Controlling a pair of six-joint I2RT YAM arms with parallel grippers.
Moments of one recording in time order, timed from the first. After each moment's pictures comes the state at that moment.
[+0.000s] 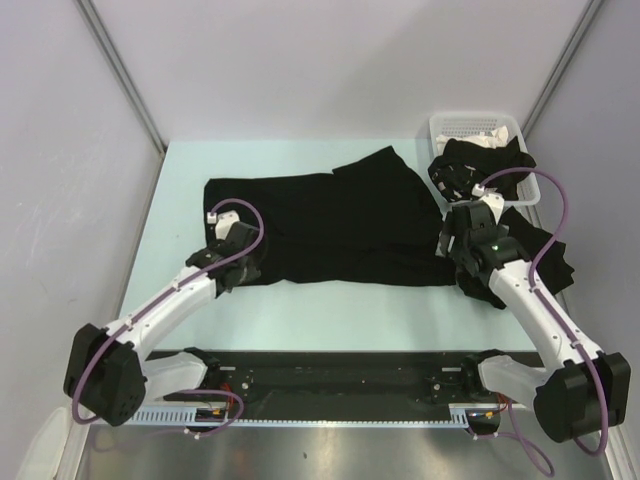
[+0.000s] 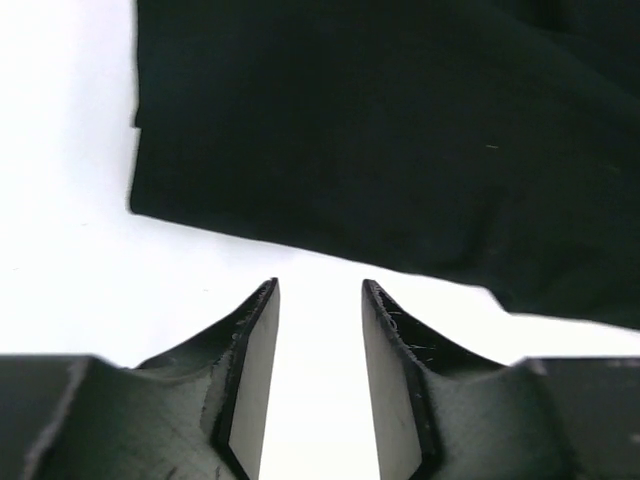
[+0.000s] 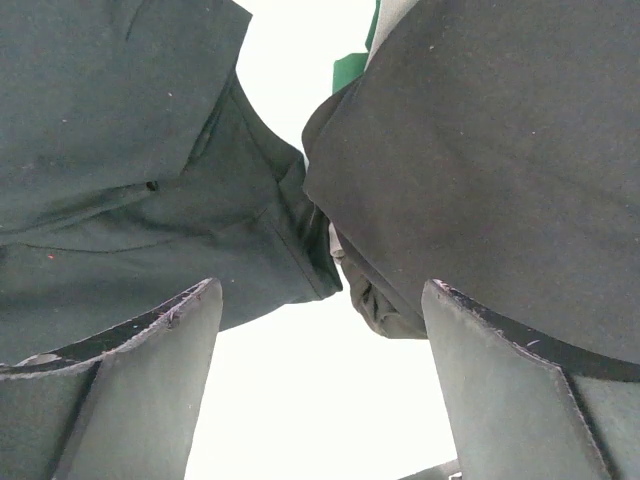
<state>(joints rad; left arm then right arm) -0.48 1.14 0.76 -0.62 -0.43 -0.69 0.26 1.10 0.89 -0.66 0.44 0.43</state>
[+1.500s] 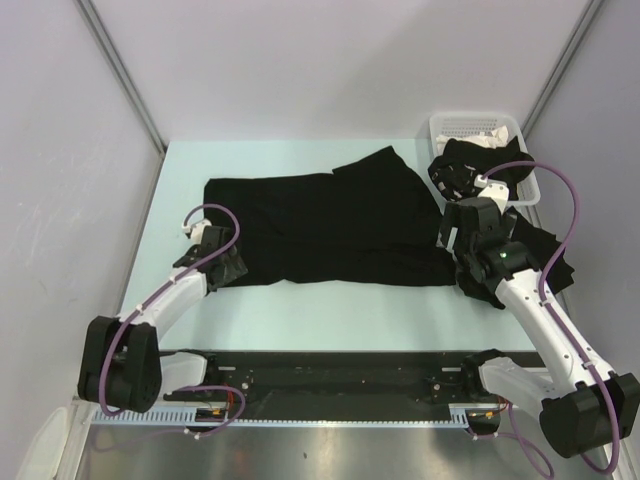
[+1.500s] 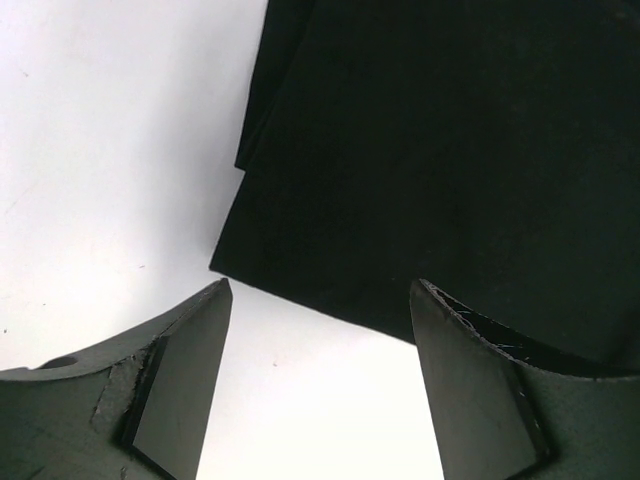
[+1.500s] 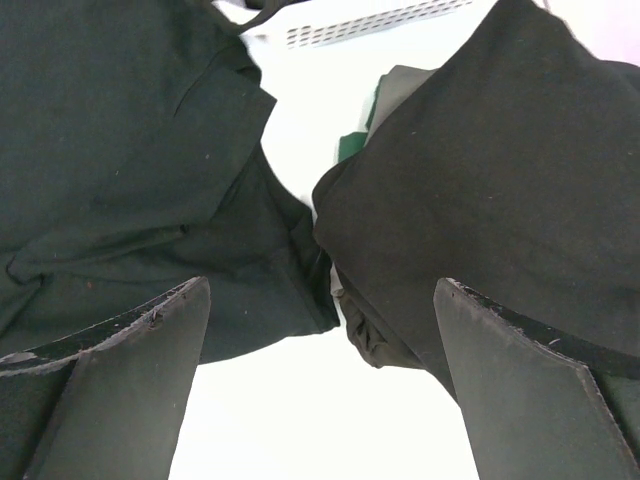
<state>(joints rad) -0.19 1.22 0.62 -0.40 -0.36 -0.62 0.29 1.01 0.93 -0.61 0.49 0.33</state>
